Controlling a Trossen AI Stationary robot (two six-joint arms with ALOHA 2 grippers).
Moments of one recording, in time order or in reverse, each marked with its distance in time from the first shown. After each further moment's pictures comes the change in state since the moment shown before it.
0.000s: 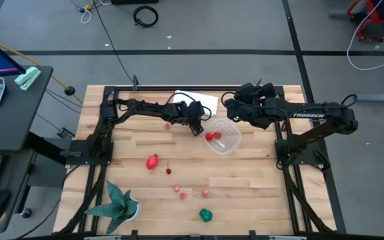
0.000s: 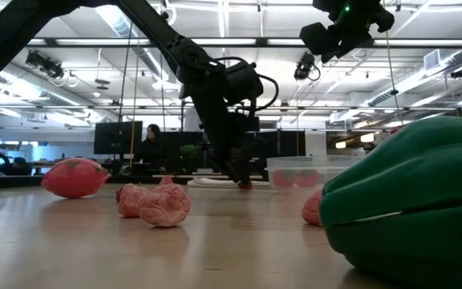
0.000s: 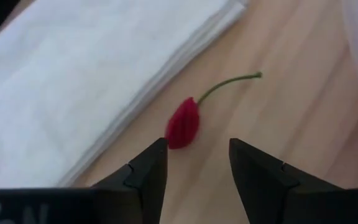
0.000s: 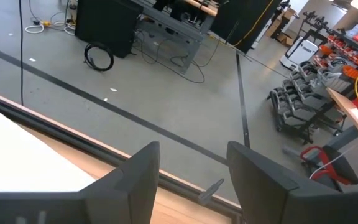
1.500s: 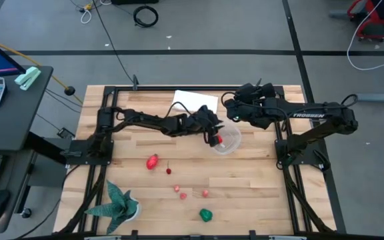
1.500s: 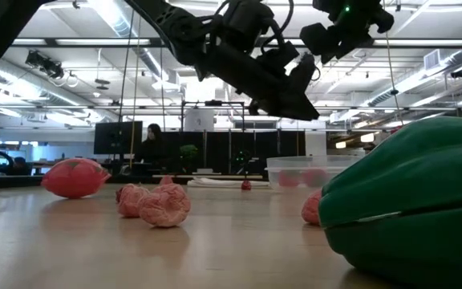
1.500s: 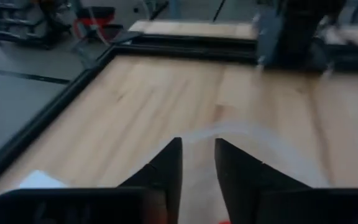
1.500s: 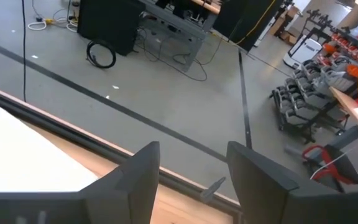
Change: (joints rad) left arm -0.187 -0.060 -0.018 0.565 0.032 0.188; right arm 0.000 0.000 0.000 -0.003 -0.013 -0.002
